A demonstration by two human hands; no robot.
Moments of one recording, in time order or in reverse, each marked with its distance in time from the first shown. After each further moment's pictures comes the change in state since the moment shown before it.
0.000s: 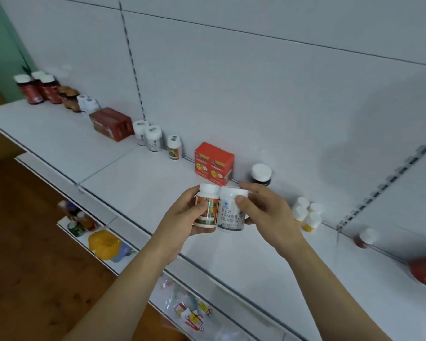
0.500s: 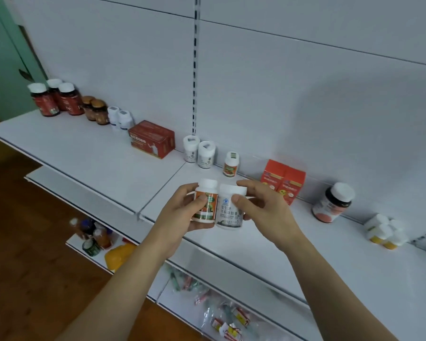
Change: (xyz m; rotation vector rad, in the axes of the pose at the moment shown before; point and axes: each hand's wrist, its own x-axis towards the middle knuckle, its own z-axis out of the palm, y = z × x) left_hand 0.064 0.058 -0.225 -0.056 -0.035 -0.029; right_hand 0.084 -0.060 0.207 -0.109 0.051 -0.001
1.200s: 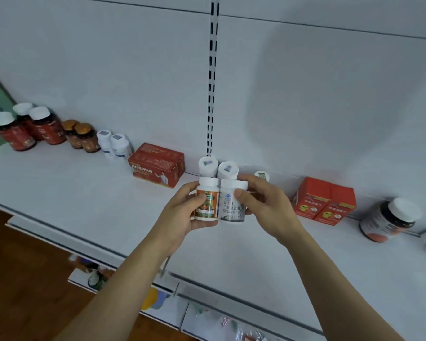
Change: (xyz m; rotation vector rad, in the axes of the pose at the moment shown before) left_hand 0.138 0.042 -0.085 -0.017 -0.152 -0.123; right_hand 0.126 -0.005 0.073 0.021 0.080 0.052
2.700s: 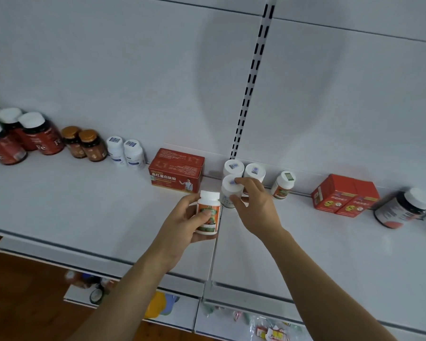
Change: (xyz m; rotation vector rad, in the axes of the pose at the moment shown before) left_hand 0.005 0.014 -0.101 0.106 -0.126 -0.068; right_hand 0.051 0.029 0.115 -0.474 0.304 -0.219
